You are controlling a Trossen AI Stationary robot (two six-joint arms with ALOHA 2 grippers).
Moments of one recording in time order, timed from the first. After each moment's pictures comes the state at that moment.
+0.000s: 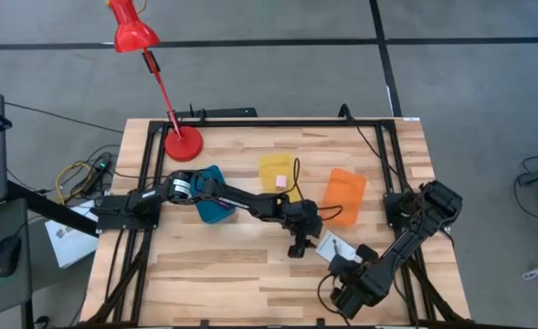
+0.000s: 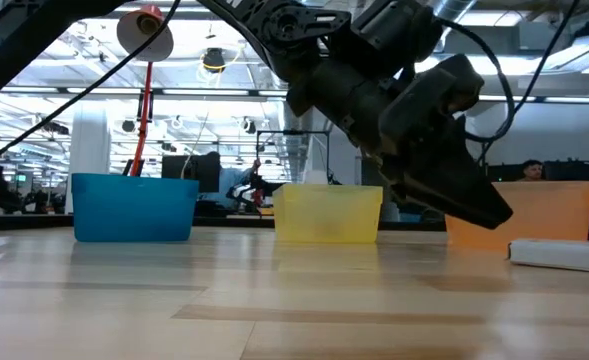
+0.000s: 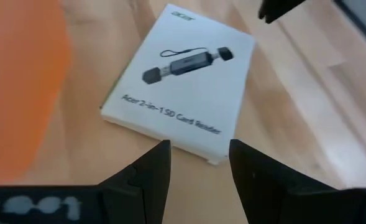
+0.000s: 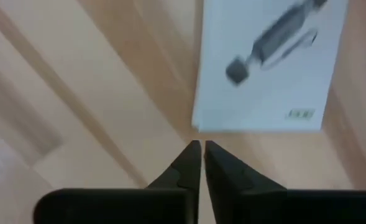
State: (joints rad) left arm -0.09 2.36 1.73 -0.10 0.30 0.06; right arm 0.85 1.89 1.25 -1.04 0.10 1.41
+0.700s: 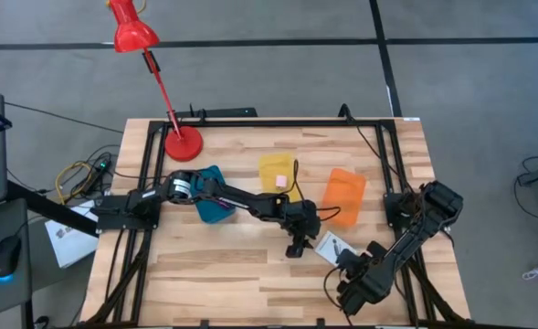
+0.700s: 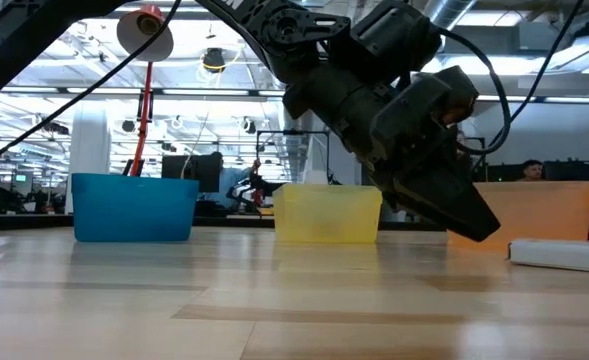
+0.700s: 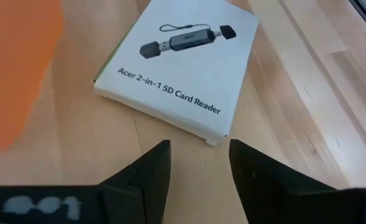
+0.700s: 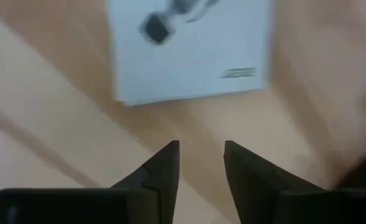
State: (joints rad) left arm -0.09 2.36 1.73 -0.14 0.31 0.04; right arm 0.87 1.89 1.21 -1.14 0.03 1.53
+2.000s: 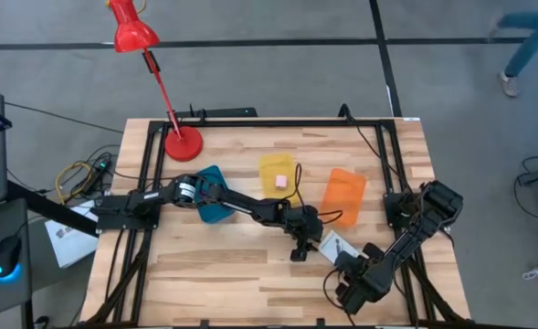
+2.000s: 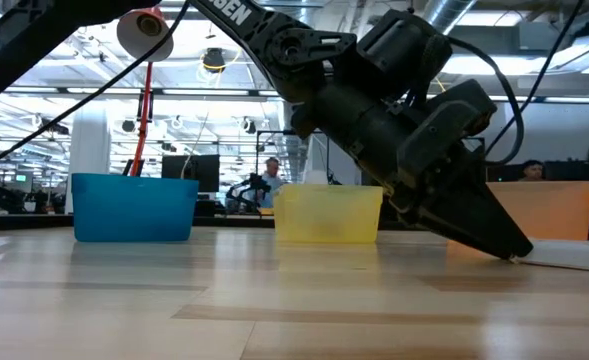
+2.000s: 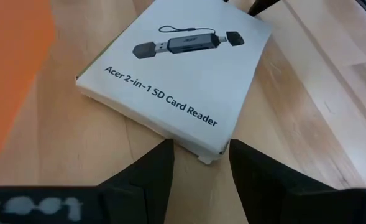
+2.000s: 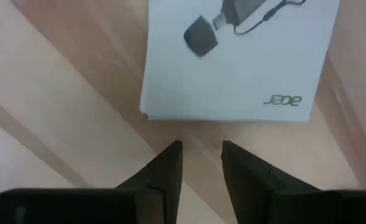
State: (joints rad) left arm -0.12 2.43 1.74 -0.04 0.28 0.01; right arm 0.86 1.89 1.13 -0.99 0.07 1.48
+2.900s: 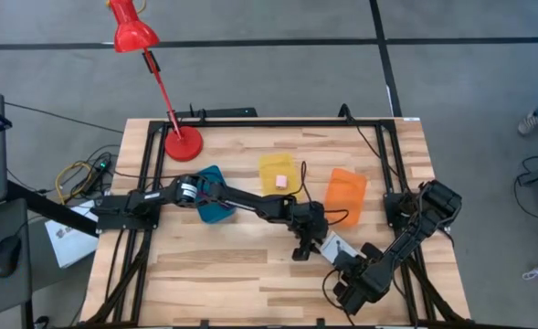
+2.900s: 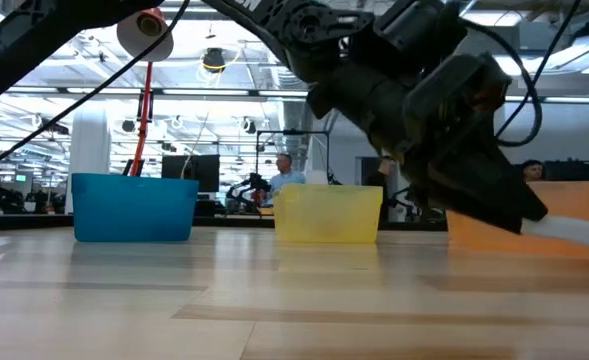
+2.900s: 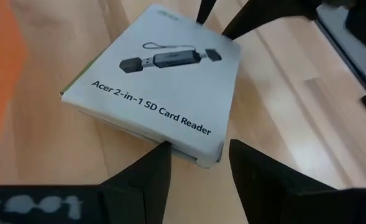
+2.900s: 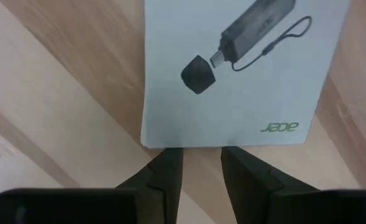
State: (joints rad) left arm -0.12 2.44 1.89 -0.17 0.41 0.00; right arm 0.83 1.89 1.13 -0.96 0.17 1.49
